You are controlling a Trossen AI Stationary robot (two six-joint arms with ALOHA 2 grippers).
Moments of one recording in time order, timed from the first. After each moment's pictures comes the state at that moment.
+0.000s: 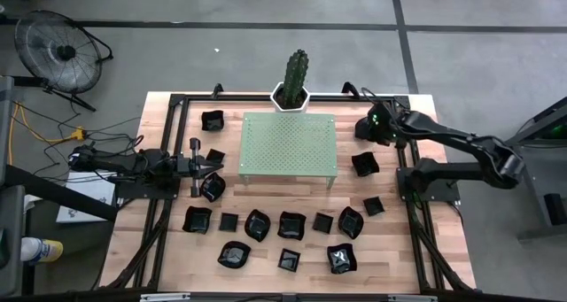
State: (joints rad) left arm -0.18 0.01 0.01 0.05 -0.26 0.26; right arm -0.74 1.08 0.61 -0.72 0.07 1.06
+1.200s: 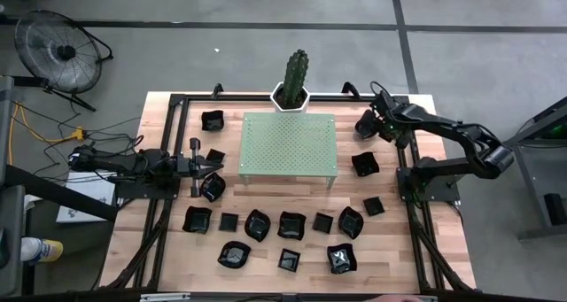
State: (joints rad) left arm -0.18 0.01 0.01 0.05 -0.26 0.26; right arm -0.93 1.24 0.61 -0.65 0.11 1.20
